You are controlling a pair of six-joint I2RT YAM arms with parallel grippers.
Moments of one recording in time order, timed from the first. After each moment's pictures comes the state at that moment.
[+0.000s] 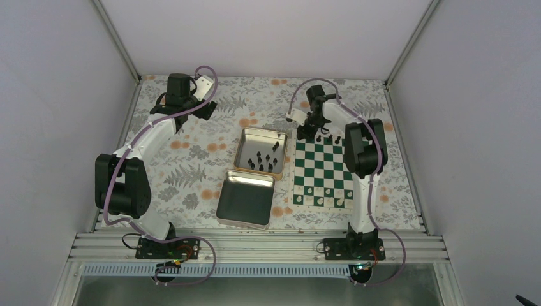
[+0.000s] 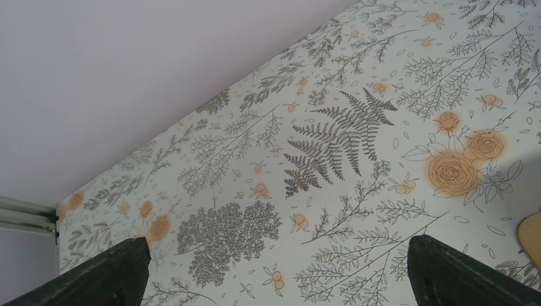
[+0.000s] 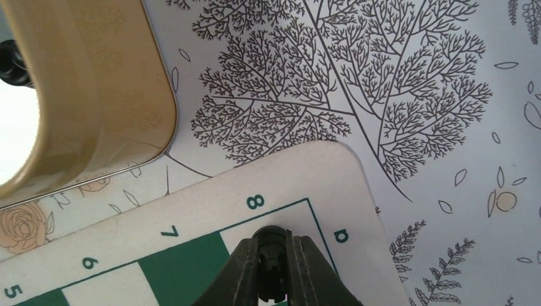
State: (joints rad) left arm -0.16 1.61 1.25 -0.24 0.04 0.42; right arm 0.26 2.18 1.68 -0.86 -0.28 -0.82
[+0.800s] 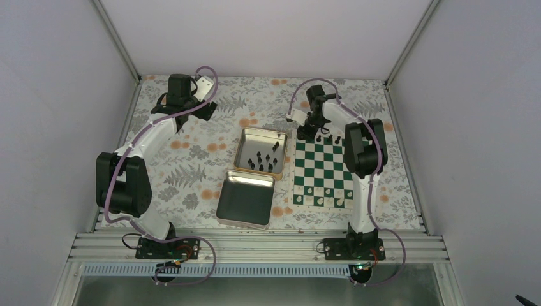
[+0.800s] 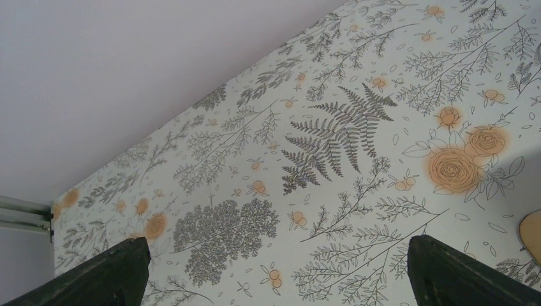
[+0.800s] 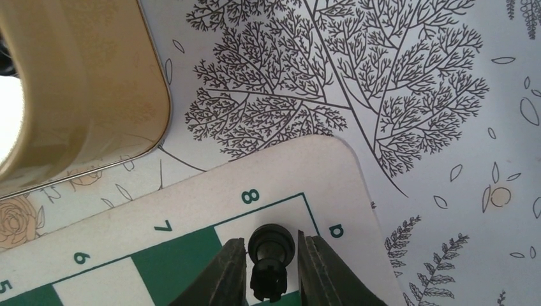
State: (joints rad) left arm -0.16 1.63 1.25 -0.24 0.04 0.42; right arm 0.26 2.18 1.68 -0.86 -0.26 -0.83
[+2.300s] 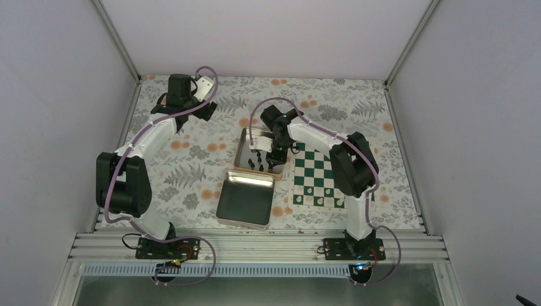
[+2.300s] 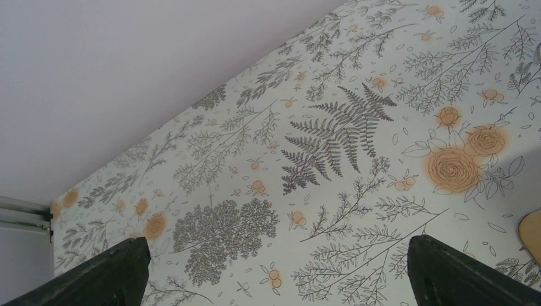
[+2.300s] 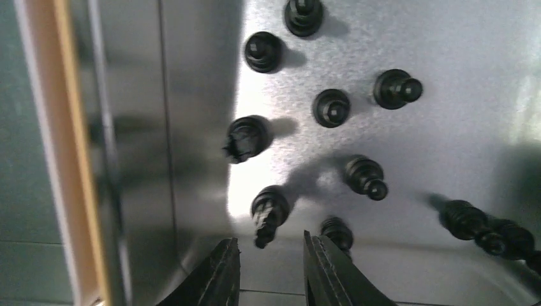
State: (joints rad) left arm -0.16 1.63 1.25 -0.24 0.04 0.42; right arm 0.66 2.03 1.57 -0.99 -0.20 -0.77
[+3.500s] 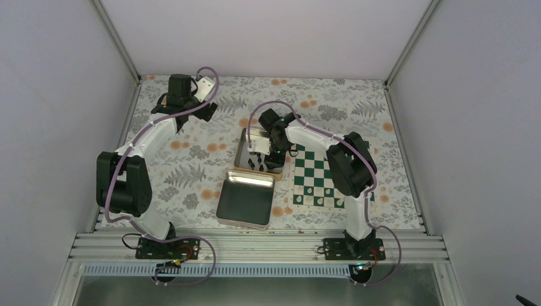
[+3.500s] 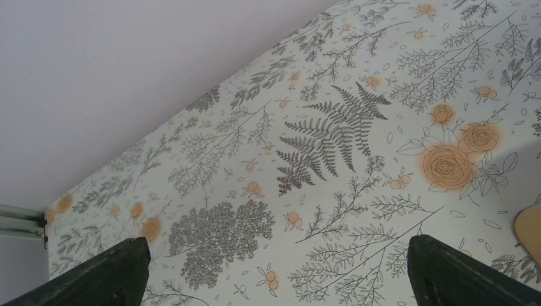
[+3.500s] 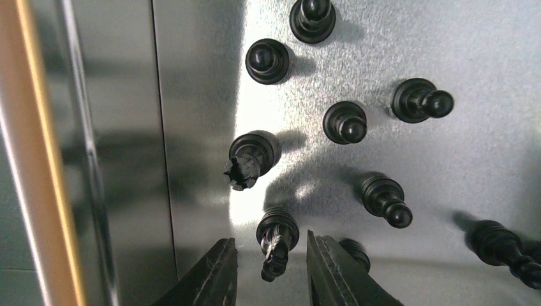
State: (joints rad) left arm -0.16 1.63 1.25 -0.24 0.05 0.43; right arm 0.68 2.03 1.52 -0.94 -0.20 -0.72
